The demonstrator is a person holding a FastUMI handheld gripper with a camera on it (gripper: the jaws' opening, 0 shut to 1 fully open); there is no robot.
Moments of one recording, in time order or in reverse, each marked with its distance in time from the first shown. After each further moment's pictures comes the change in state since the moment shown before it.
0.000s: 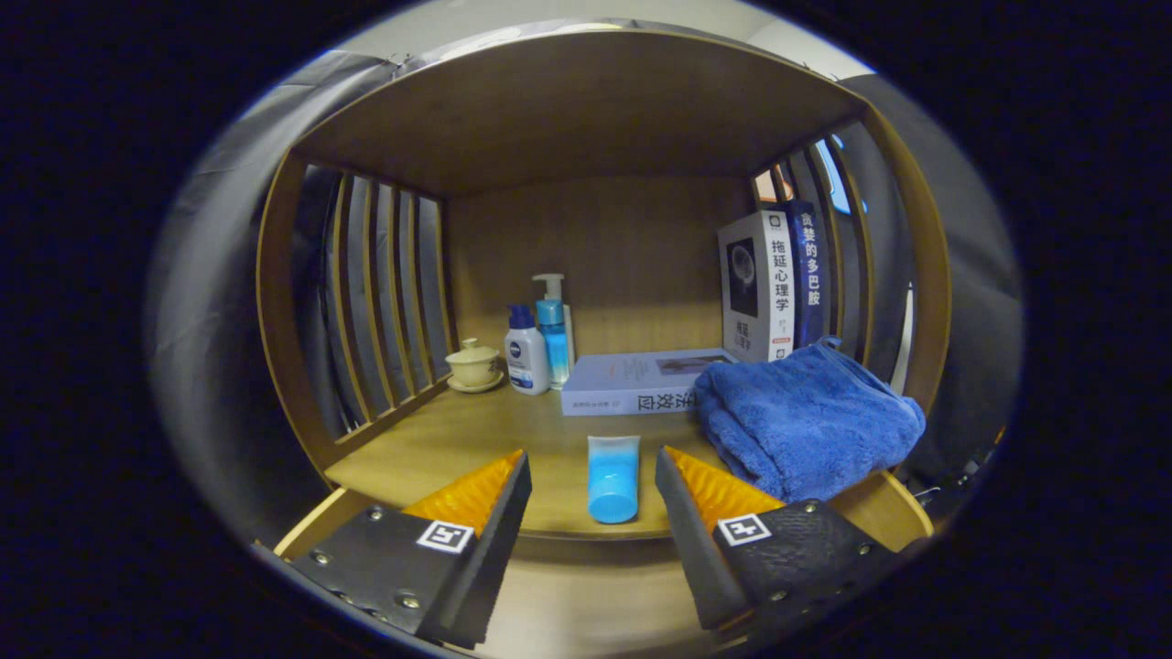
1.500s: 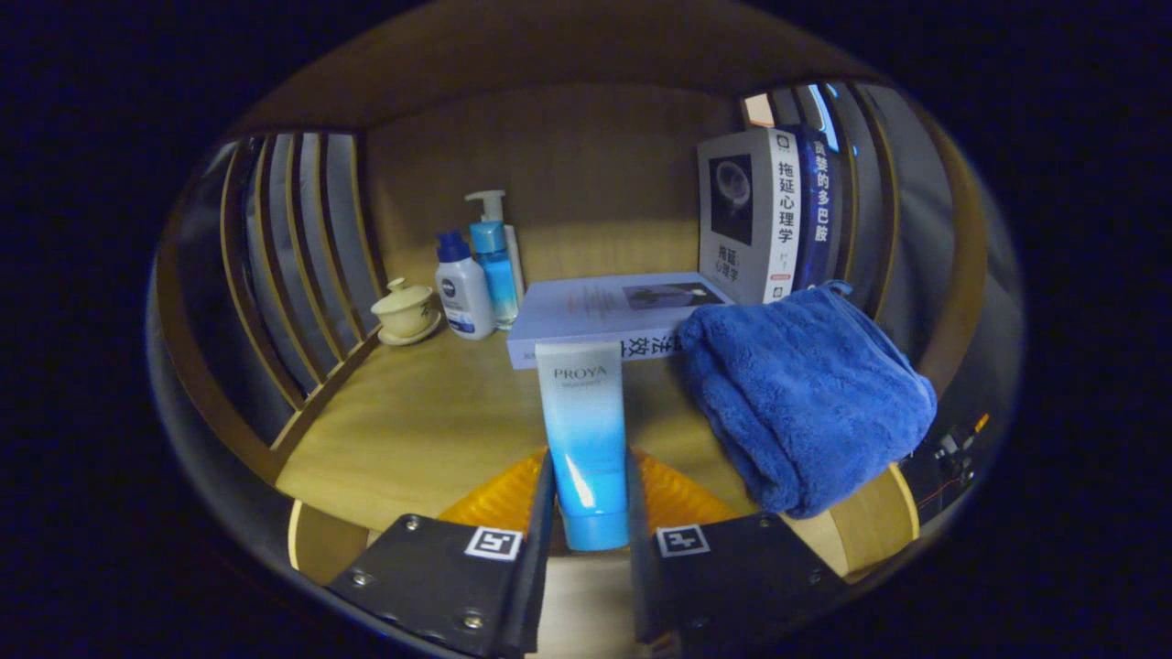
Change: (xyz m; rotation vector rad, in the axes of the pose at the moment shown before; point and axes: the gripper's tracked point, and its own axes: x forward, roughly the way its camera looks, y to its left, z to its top) arm 0.051 -0.017 -0.027 0.045 0.327 -0.157
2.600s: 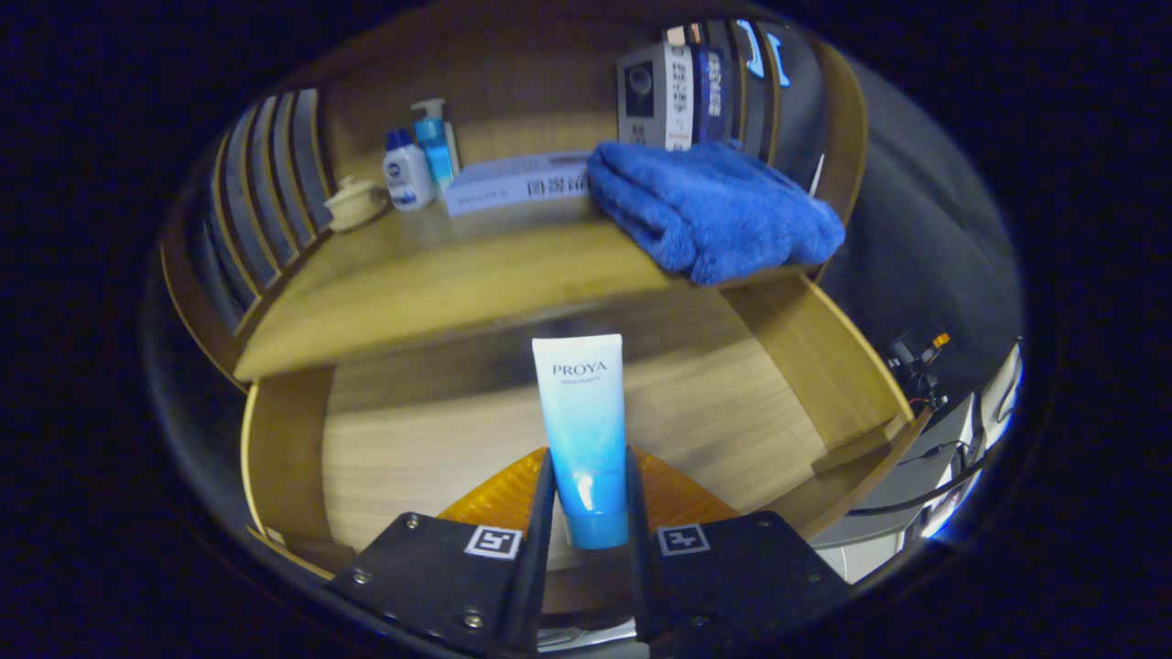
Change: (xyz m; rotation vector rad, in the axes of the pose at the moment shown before) arm -0.095 -0.037 -0.114 0.039 0.239 -0.192
